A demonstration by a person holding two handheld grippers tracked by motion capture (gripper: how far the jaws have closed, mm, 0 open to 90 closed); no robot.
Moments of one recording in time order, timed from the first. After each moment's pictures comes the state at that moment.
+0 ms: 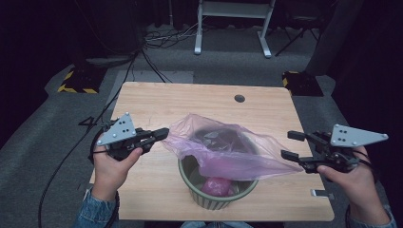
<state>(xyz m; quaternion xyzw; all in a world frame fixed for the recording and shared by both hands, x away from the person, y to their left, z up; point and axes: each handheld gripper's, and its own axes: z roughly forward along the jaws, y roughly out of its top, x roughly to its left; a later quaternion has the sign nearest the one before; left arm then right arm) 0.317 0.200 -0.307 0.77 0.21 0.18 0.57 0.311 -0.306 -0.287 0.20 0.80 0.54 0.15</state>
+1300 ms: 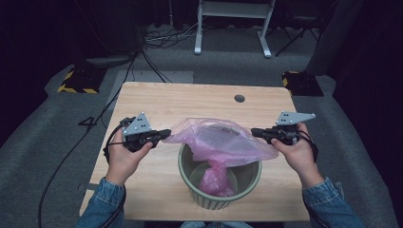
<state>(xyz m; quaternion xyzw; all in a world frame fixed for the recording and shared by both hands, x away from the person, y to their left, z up) 0.369 0.199 -0.369 0.82 0.25 0.17 0.49 0.406 -0.256 -0.365 0.26 0.83 0.47 0.13</state>
